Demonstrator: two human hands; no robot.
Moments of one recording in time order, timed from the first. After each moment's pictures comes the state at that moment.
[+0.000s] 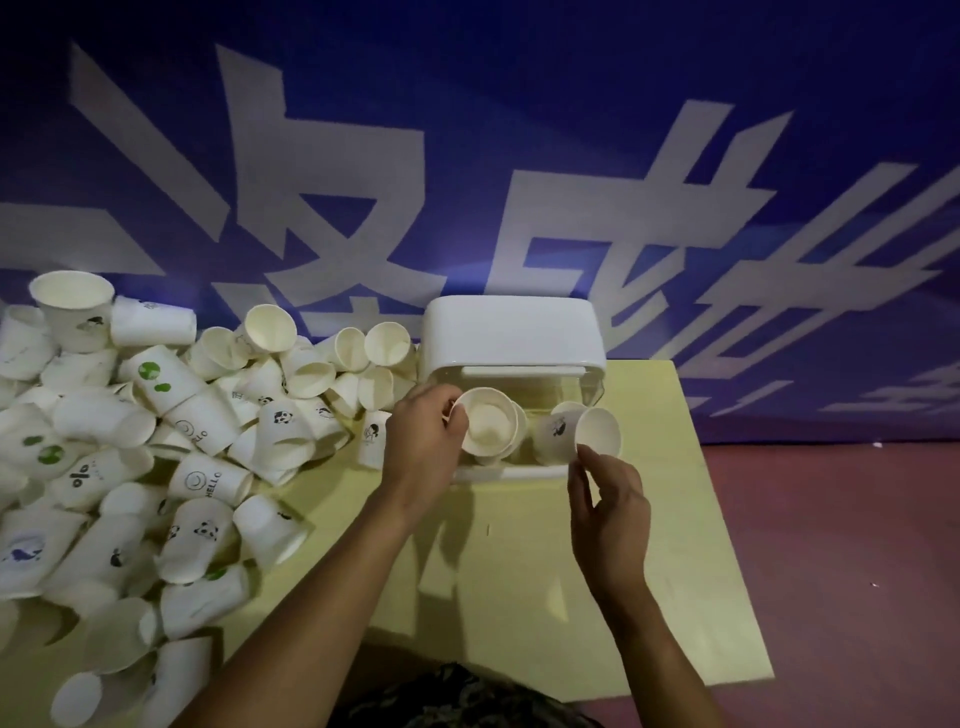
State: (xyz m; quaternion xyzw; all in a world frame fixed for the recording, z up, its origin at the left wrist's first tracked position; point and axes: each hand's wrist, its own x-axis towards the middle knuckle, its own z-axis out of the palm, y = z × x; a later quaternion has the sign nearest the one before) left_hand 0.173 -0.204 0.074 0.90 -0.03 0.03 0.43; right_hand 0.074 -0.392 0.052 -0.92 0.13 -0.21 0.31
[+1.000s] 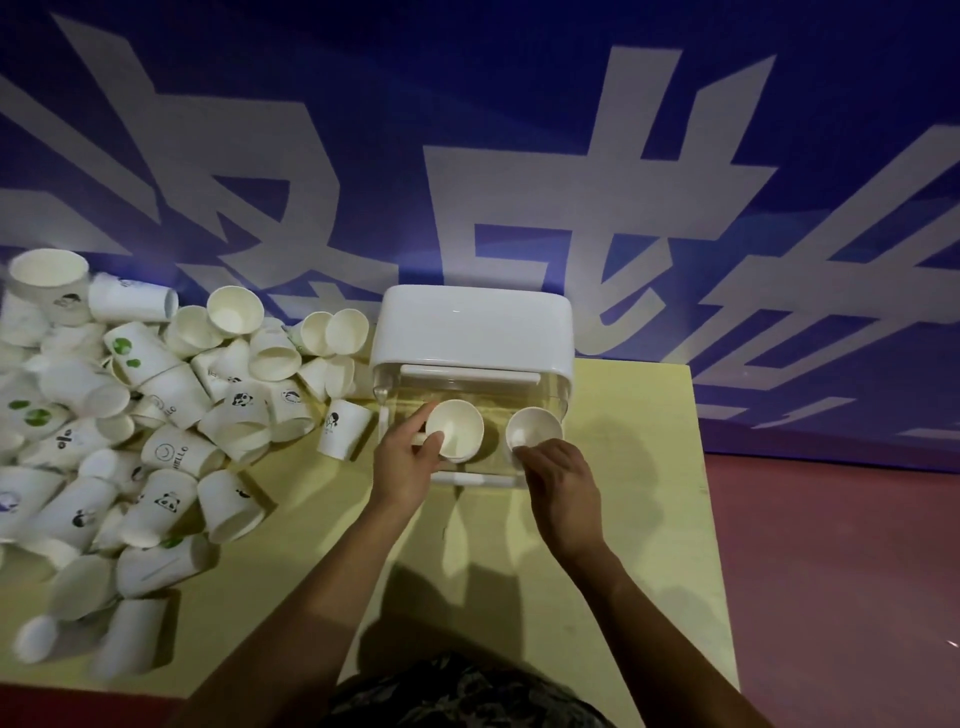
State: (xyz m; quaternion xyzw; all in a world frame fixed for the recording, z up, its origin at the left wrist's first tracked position) left_hand 0.170 -0.285 -0.017 0.79 0.18 -0.08 0.59; right_hand 0.137 -0.491 -0.029 -0.95 -0.07 -0.08 0.31
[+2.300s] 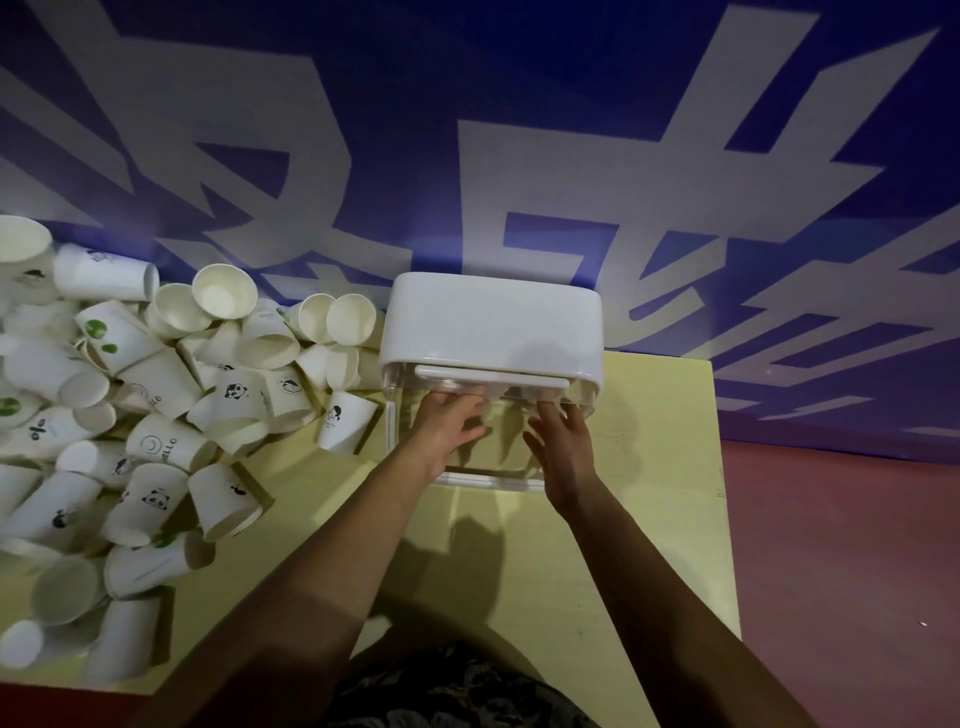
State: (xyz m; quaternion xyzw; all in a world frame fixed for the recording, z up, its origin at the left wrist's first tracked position) left_hand 0.242 -0.302 -0.027 0.57 0.30 -0.24 0.73; right_hand 0.212 -0.453 -0.029 -0.54 0.33 0.12 0.76
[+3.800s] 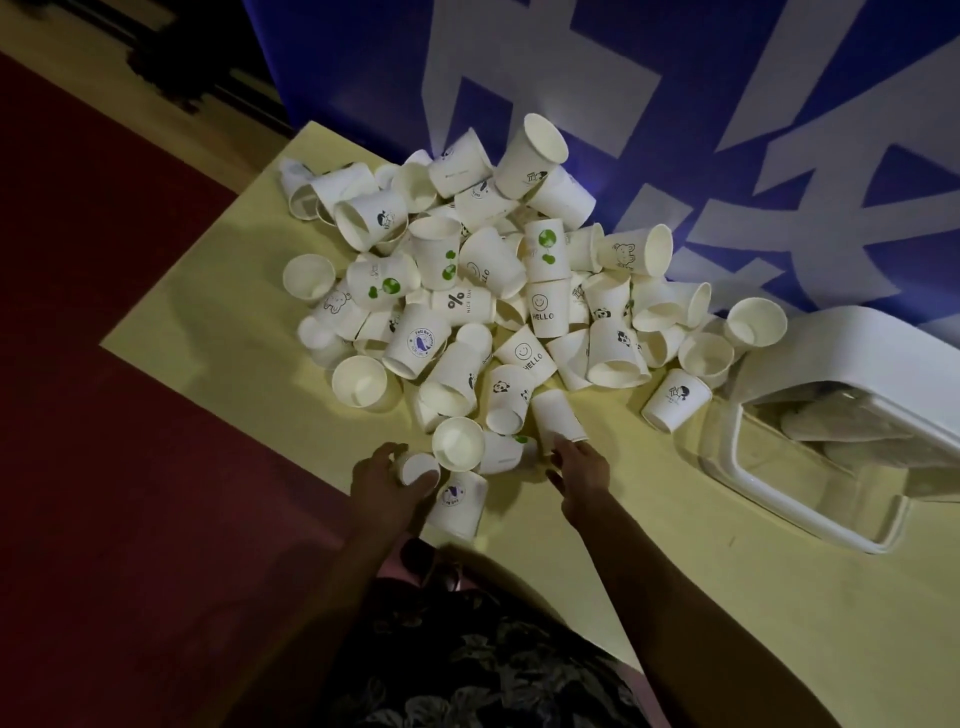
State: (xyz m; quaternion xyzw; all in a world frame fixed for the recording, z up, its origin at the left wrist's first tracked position) left_hand -0.051 0.156 -0.077 0.76 0.45 -0.09 0.46; right_hand 0.084 -0.046 -0.081 -0.67 0.39 0.25 0.58
